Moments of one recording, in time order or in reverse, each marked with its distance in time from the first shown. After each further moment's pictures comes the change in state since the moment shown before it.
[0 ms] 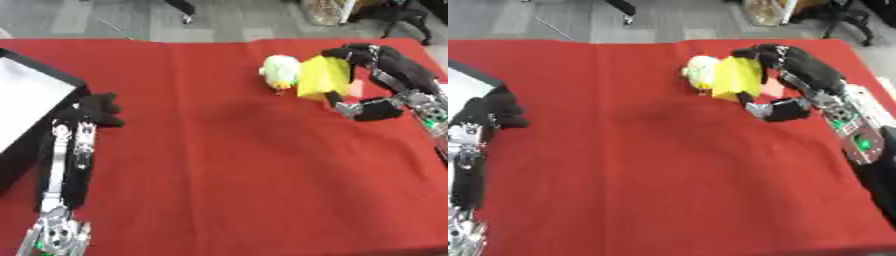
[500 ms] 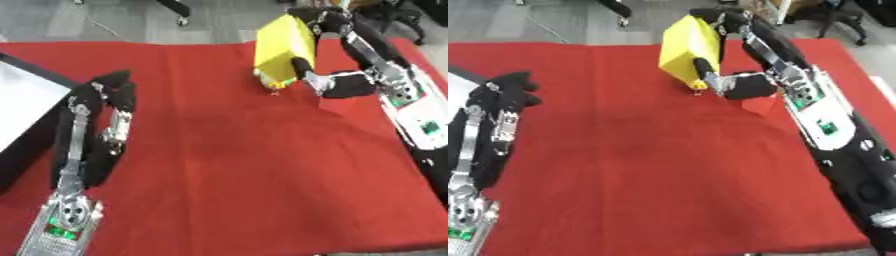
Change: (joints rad) left arm -0.149 0.028 -0.053 0.048 -0.180 -0.050 -0.046; right arm -0.078 0.156 0.032 -0.115 -0.248 0.109 0.142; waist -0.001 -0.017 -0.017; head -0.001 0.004
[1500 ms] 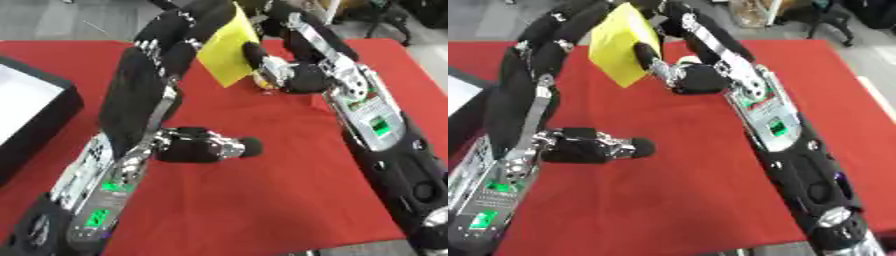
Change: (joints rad) left arm -0.250 -0.067 -0.113 0.069 -0.620 -0.161 0.124; right arm -0.042 0.191 0.040 -0.047 -0.222 0.162 0.150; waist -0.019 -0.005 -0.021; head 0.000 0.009
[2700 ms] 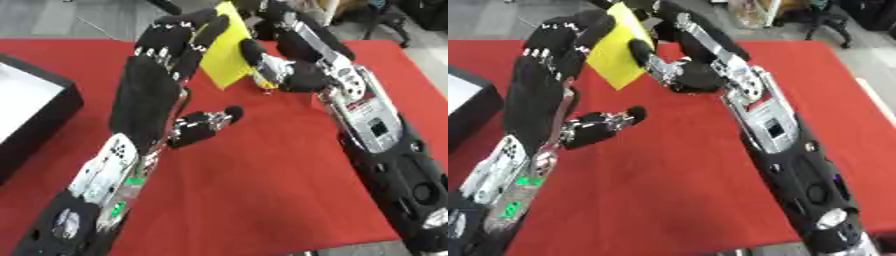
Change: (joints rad) left arm 0.003 -0.015 0.026 0.107 -0.160 0.118 0.099; right arm 0.000 0.007 0.008 -0.014 -0.050 0.044 0.022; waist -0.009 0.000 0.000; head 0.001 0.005
